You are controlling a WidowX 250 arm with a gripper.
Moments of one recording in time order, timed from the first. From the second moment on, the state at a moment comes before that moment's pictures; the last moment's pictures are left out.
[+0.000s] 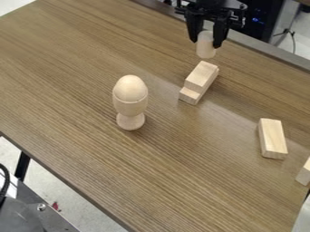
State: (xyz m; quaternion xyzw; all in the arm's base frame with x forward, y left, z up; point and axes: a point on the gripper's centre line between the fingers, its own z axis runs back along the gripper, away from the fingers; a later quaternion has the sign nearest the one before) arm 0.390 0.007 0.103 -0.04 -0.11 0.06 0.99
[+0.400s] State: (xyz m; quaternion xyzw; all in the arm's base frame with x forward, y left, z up) arm 0.391 0.005 0.099 -0.04 -0.11 0.05 0.99
